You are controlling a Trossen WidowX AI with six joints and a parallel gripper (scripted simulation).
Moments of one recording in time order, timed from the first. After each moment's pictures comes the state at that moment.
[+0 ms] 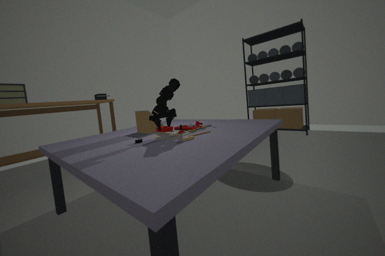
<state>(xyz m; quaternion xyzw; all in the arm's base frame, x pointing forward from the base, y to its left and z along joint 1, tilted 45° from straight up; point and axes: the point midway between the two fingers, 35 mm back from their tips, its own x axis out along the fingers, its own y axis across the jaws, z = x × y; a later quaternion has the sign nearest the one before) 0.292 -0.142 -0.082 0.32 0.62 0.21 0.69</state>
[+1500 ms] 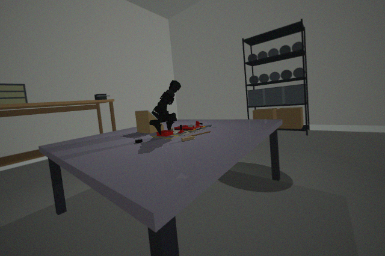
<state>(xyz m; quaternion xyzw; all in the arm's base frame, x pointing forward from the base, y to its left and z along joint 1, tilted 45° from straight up) 0.294 -0.122 -0.101 0.32 0.62 0.21 0.69</state>
